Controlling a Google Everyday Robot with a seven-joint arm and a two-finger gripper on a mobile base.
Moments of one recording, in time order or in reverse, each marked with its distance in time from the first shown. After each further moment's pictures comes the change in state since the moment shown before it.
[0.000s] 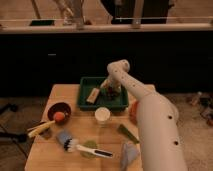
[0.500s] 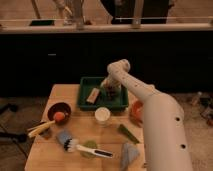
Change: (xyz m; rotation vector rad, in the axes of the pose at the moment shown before) arm 0.001 -0.003 -0.014 0.011 0.049 -0.009
